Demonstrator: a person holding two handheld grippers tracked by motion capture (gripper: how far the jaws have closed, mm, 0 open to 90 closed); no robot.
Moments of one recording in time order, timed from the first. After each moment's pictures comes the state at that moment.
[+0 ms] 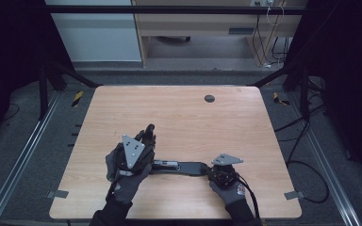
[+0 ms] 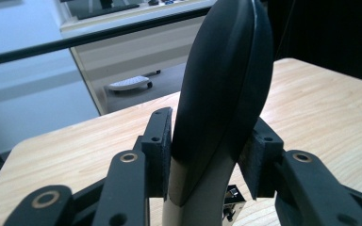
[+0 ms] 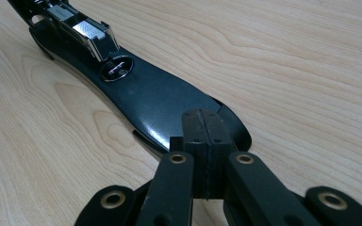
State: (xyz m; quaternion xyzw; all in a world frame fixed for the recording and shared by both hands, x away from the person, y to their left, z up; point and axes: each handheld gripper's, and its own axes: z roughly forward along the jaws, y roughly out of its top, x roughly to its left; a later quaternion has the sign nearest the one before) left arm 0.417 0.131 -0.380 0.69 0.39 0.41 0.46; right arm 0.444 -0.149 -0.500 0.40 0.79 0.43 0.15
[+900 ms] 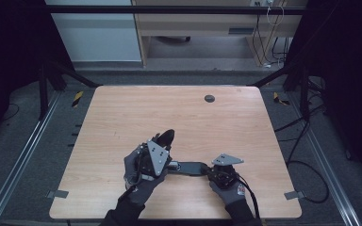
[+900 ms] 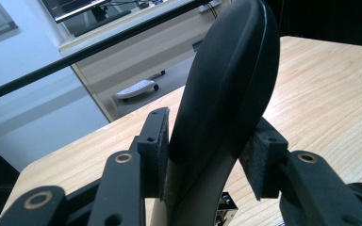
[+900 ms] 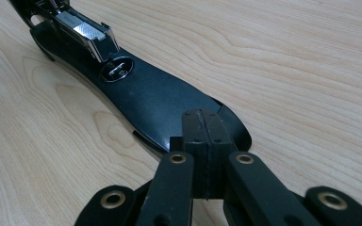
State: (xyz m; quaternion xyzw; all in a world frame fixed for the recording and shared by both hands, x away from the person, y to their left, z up) left arm 0.415 0.090 -0.393 0.72 0.34 0.45 0.42; right arm 0.443 -0.149 -0.501 0.41 0.79 0.43 0.14
